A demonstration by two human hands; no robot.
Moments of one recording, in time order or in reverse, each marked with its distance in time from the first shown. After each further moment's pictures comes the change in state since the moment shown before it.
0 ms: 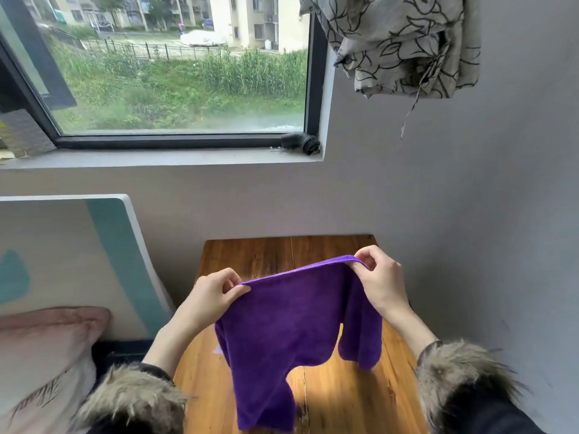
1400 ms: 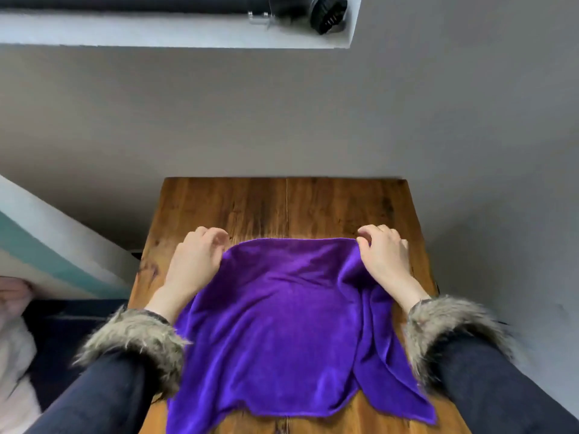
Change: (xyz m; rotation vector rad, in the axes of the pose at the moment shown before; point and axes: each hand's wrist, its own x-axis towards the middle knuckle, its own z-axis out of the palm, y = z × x) left_hand 0.167 -0.105 0.144 0.269 0.023 -0.142; right_hand 0.124 0.194 0.130 -0.624 -0.373 0.182
